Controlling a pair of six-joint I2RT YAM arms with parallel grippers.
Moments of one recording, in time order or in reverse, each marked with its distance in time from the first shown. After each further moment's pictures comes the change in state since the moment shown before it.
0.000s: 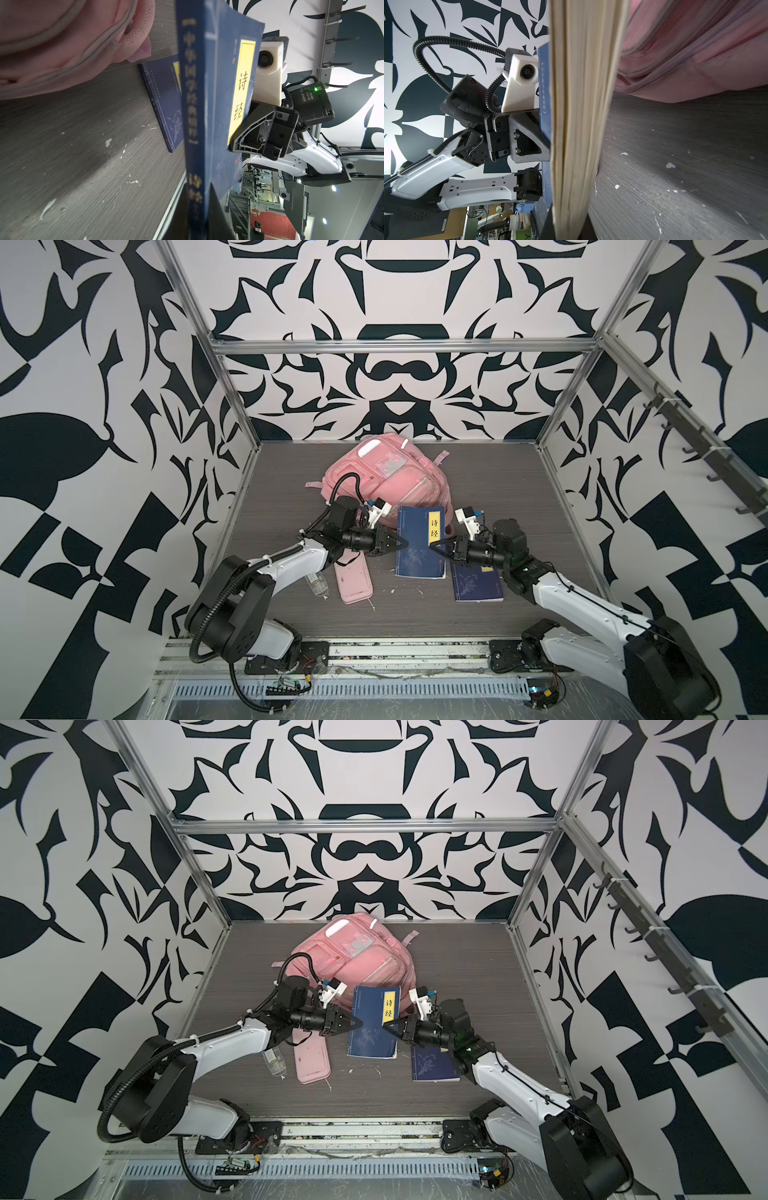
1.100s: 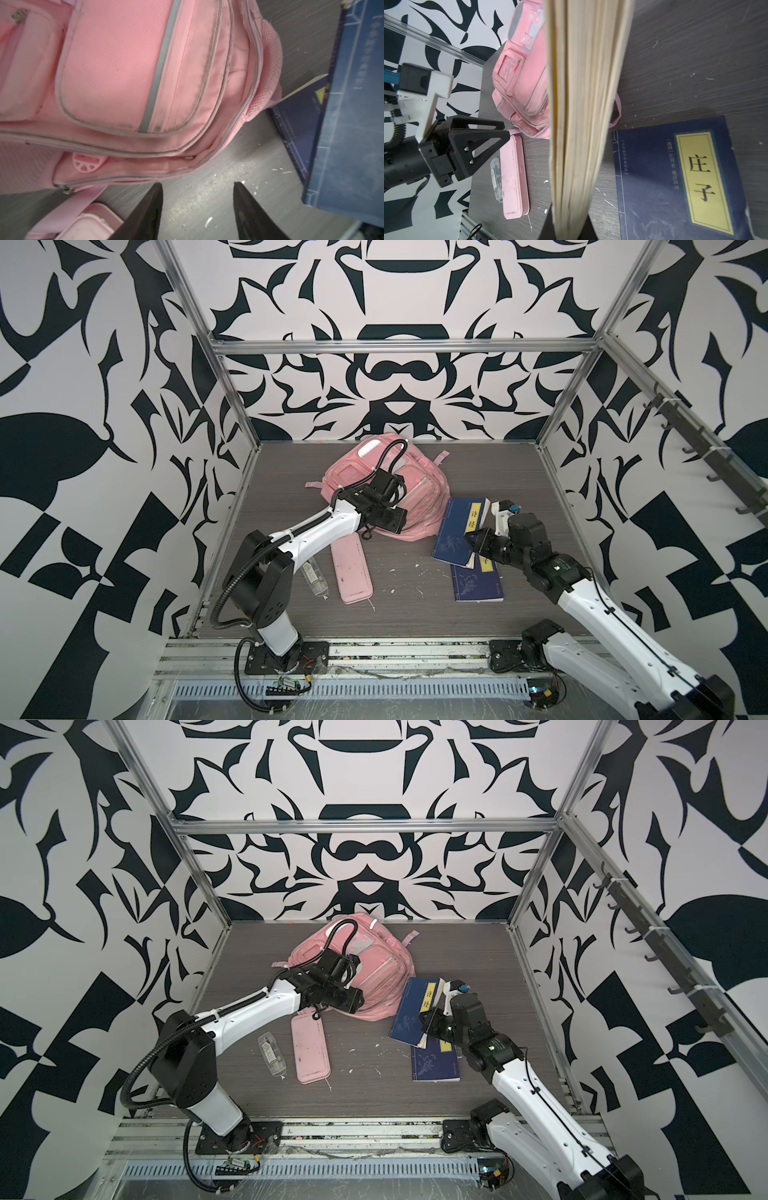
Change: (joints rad) left arm -0.180 0.270 0.615 -0.775 -0.935 0.622; right arm -0.066 -0.230 0.214 -0.699 0.536 -0.202
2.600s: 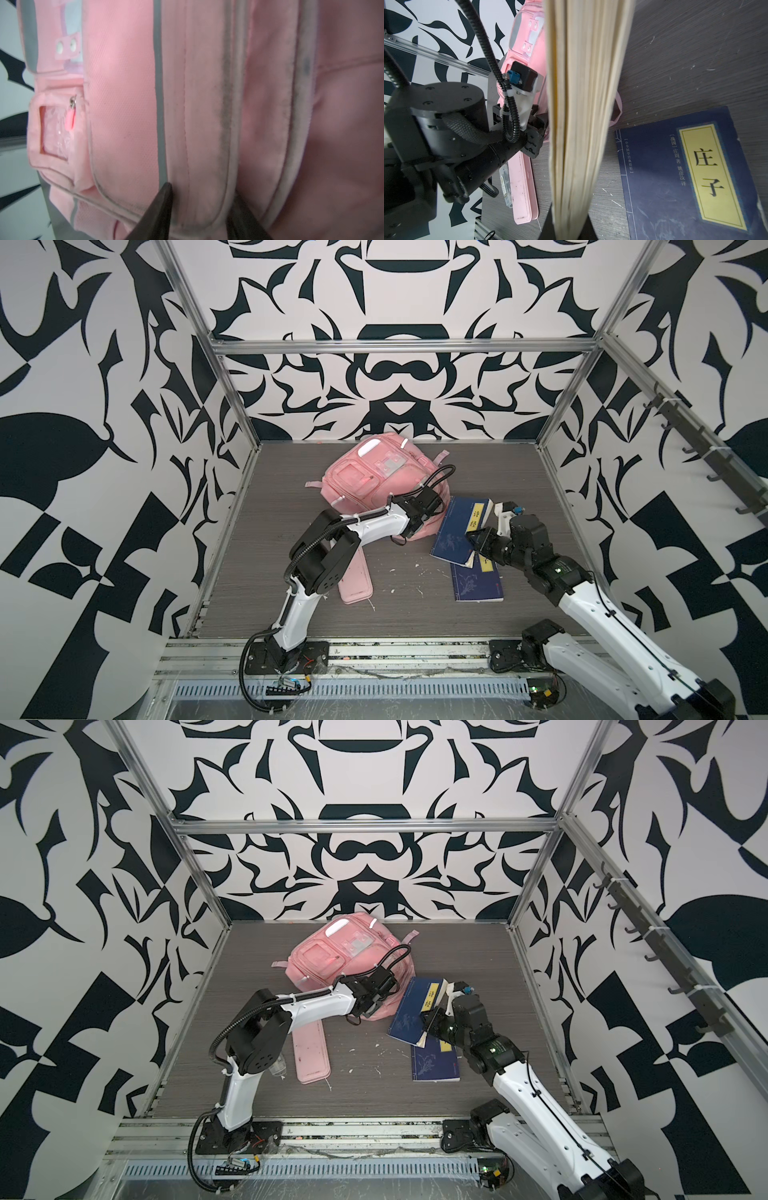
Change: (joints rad) left arm -0.134 0.383 0.221 0.015 -0.549 0.267; right arm -0.005 -0.006 -0.019 0.038 -0.020 0.077
